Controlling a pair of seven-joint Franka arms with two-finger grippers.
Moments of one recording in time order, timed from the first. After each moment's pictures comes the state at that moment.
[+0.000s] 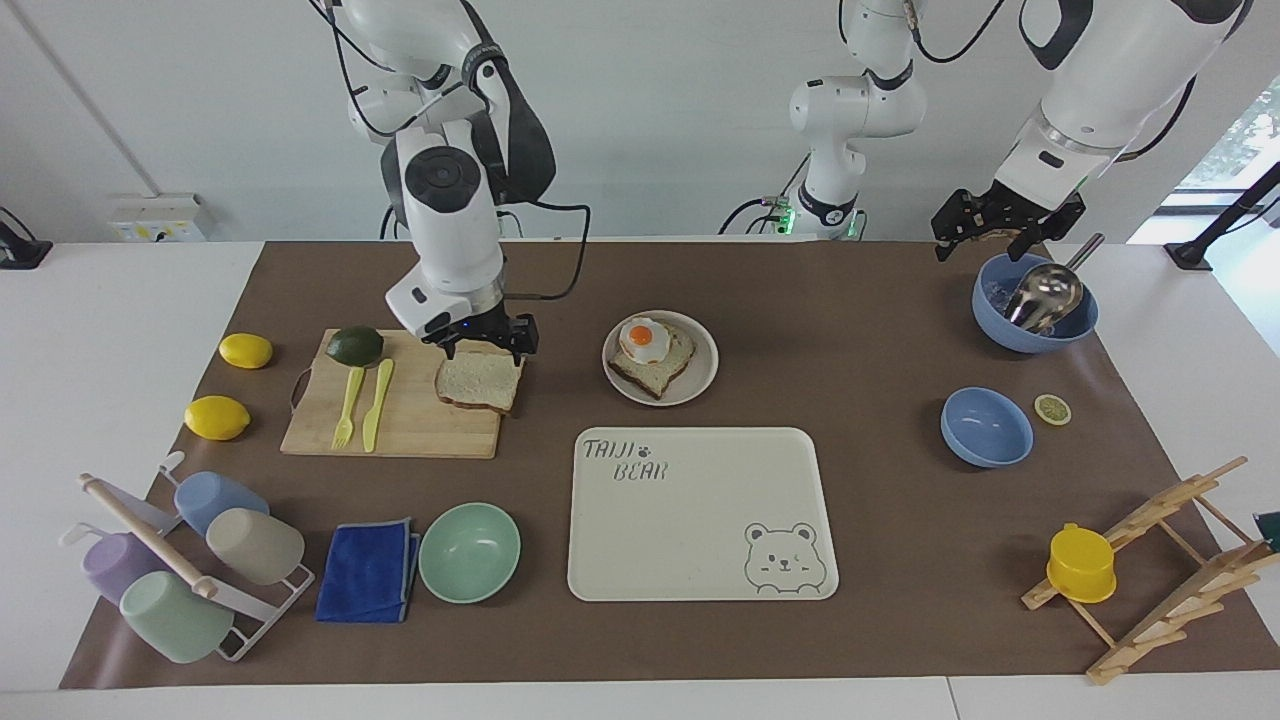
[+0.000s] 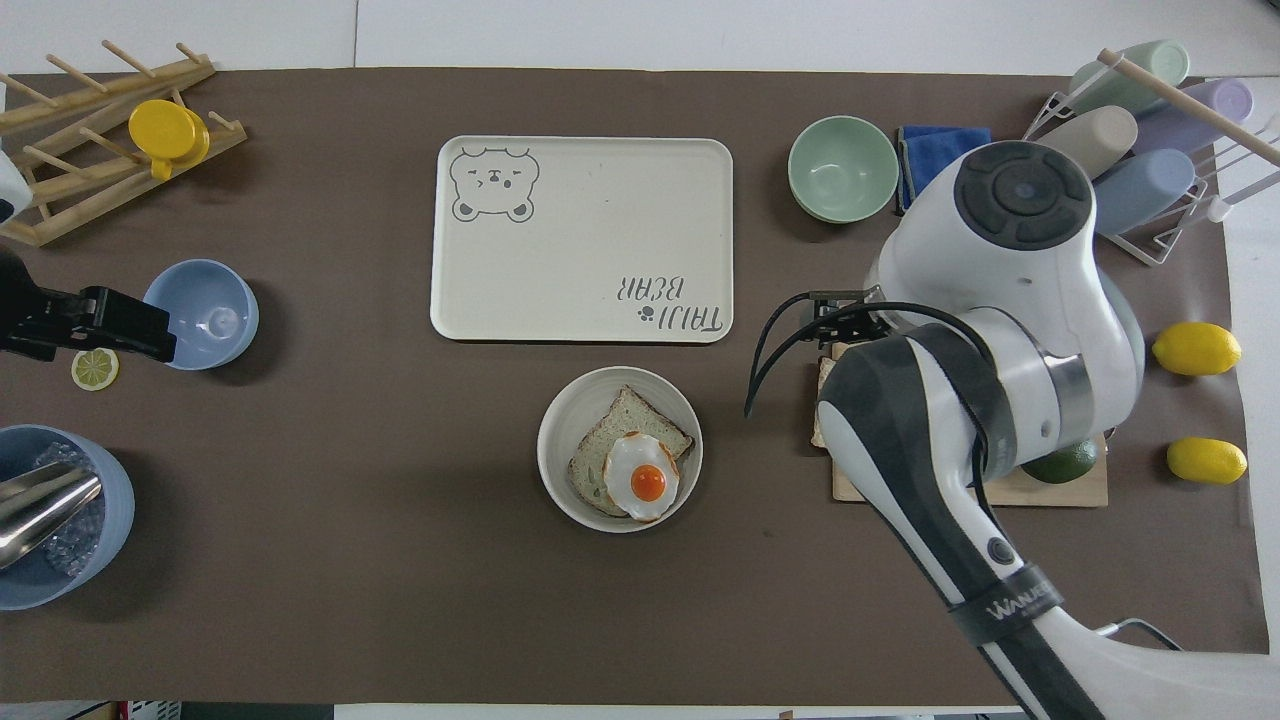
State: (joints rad) left arm -0.09 -0.02 -0.02 -1.56 0.00 1.43 -0.02; right arm 0.40 0.18 -0.08 -1.82 -0.04 1.87 0.45
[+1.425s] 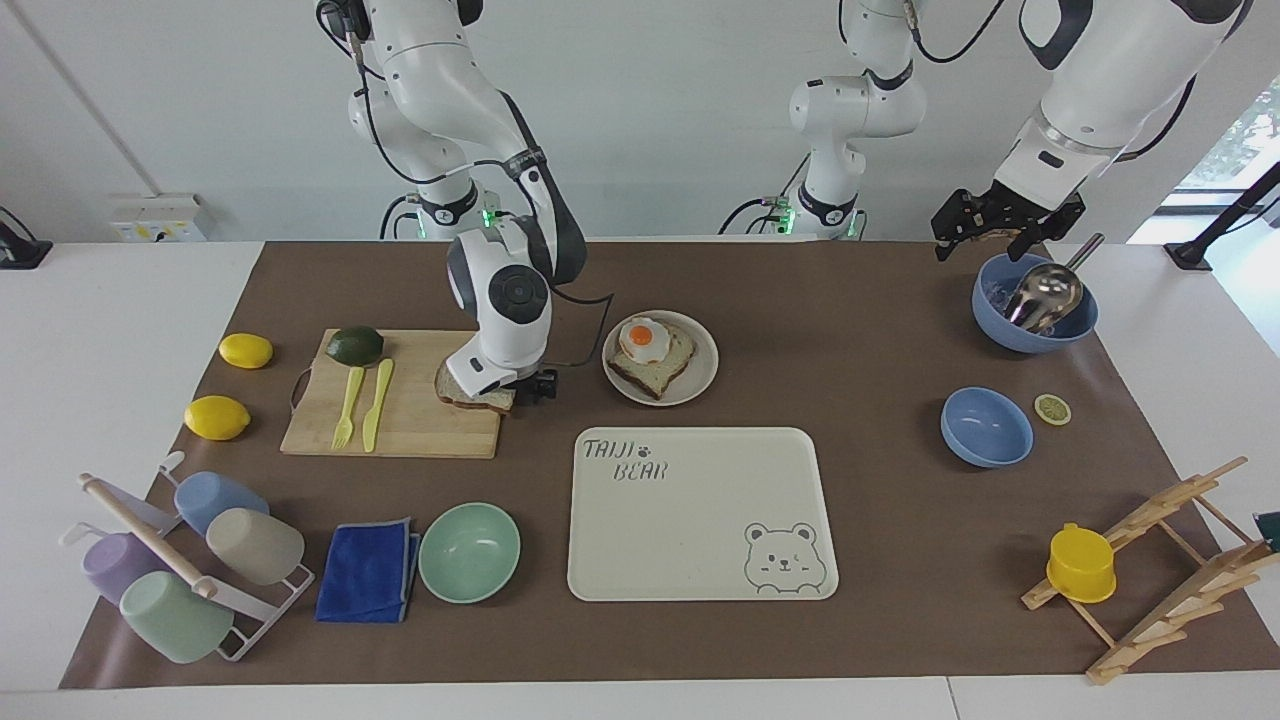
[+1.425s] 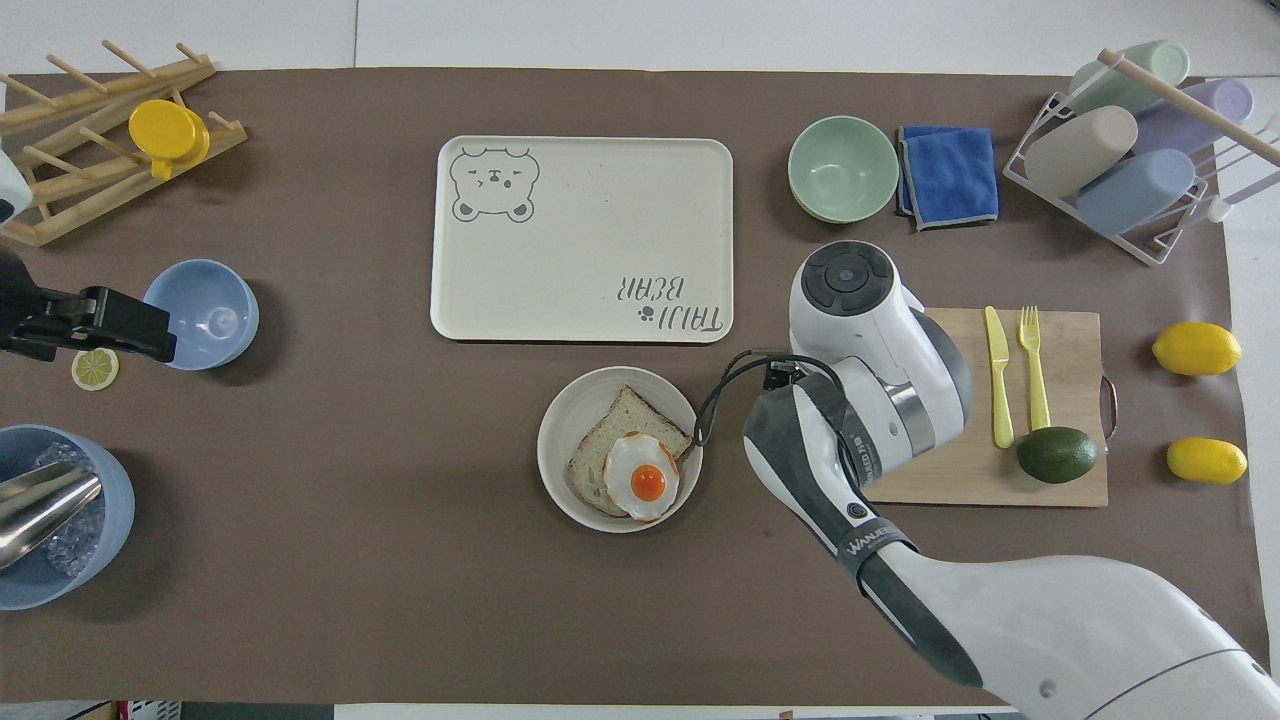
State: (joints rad) left arm -0.09 -0.02 -0.02 -1.56 0.00 1.43 -0.02; right arm 0.45 0.32 -0.08 -1.98 -0.11 2.04 0.55
